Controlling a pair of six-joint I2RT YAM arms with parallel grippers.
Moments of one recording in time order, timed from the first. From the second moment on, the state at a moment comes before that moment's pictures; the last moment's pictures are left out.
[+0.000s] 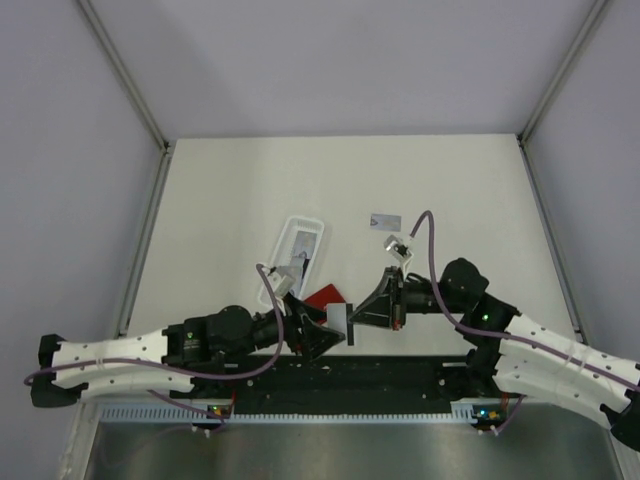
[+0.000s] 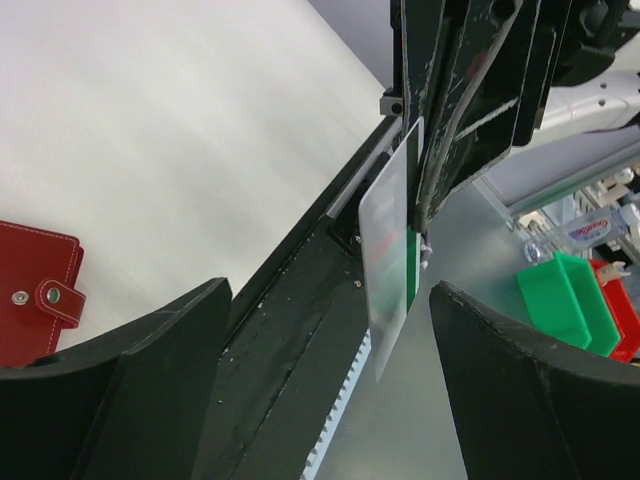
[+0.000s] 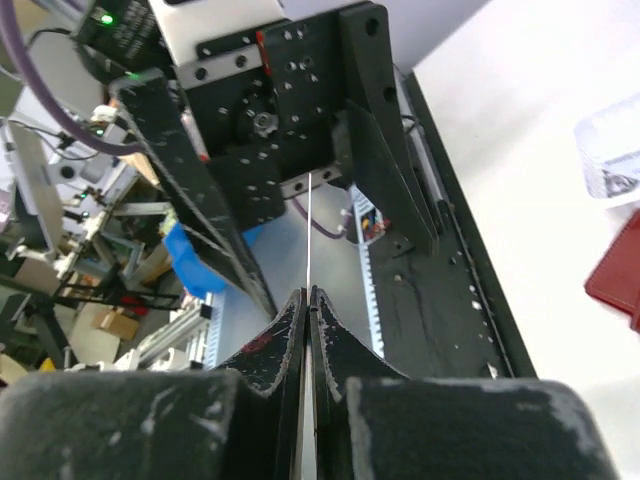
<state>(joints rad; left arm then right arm) -1.39 0.55 0.47 -0.06 -0.24 -0.68 0.92 0.74 0.47 0.24 -0.60 0.77</state>
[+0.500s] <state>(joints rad) -1.39 0.56 0.46 0.16 -0.12 -0.65 0.89 0.74 0.46 0.41 -0.66 0.87</state>
